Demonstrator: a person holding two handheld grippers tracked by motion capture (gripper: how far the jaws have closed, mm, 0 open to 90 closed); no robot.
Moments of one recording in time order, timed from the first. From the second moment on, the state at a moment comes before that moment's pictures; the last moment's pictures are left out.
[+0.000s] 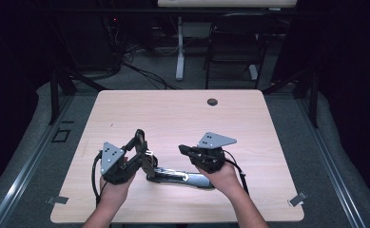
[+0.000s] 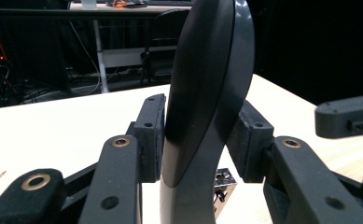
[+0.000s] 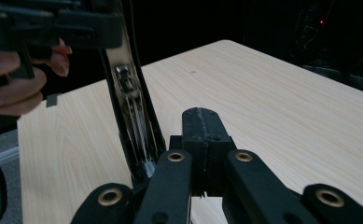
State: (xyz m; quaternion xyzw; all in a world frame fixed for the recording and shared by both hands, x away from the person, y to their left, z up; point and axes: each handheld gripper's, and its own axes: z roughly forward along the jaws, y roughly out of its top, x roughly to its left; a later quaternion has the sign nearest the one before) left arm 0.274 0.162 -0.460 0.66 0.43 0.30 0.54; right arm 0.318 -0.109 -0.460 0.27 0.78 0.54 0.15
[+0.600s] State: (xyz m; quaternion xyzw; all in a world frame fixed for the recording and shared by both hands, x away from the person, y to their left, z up) left arm 0.273 0.155 -0.461 0.66 0.42 0.31 0.54; right arm 0.327 -0.075 -0.430 0.23 0.77 0.57 0.15
